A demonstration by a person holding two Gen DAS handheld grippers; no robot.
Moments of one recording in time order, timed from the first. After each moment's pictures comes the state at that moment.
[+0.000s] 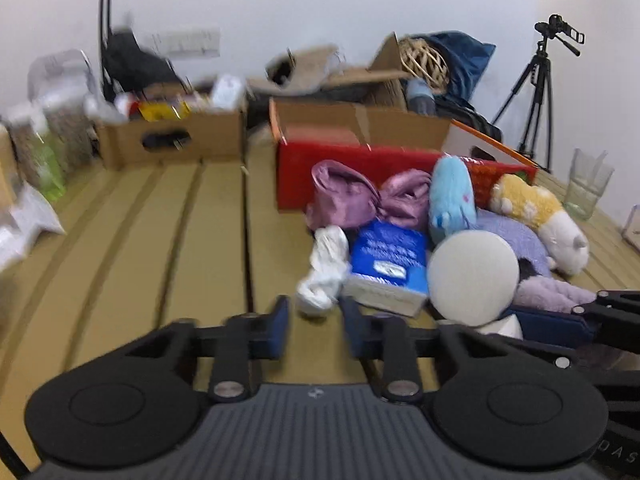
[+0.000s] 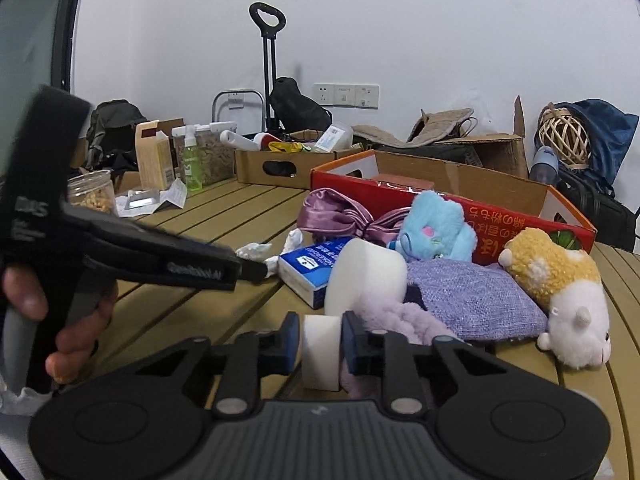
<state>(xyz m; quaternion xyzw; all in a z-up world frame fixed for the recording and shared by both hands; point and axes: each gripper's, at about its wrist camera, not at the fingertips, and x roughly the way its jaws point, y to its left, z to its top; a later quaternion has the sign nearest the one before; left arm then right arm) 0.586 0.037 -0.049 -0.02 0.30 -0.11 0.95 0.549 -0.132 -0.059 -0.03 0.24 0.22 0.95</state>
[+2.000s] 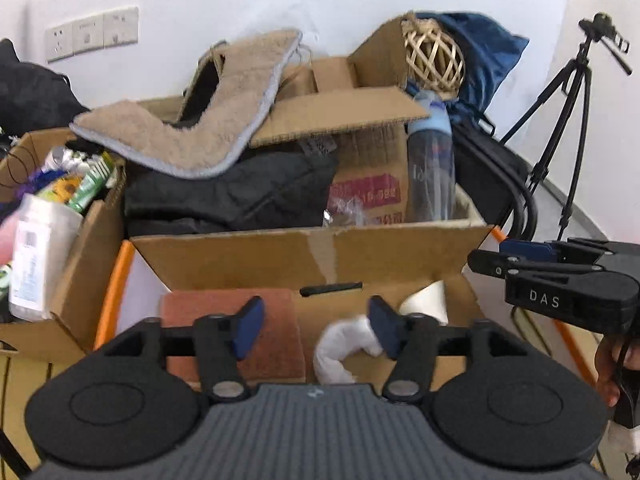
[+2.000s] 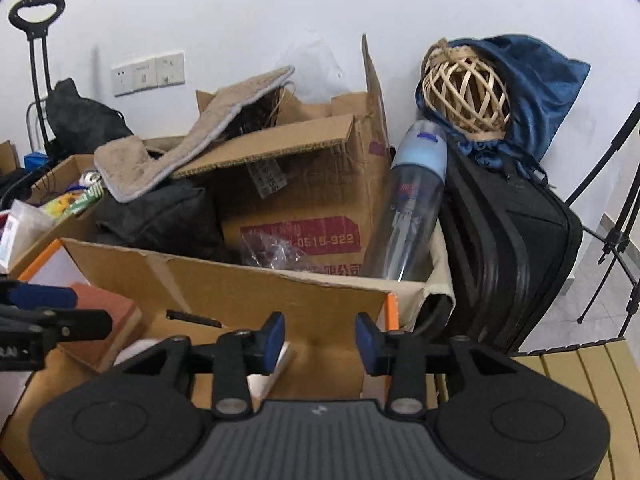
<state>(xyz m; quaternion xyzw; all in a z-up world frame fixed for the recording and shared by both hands) 0.891 -0.071 0.025 -0.01 0.36 -0.14 0.92 0.930 -0.283 -0.011 0.00 0.33 0.05 0.94</state>
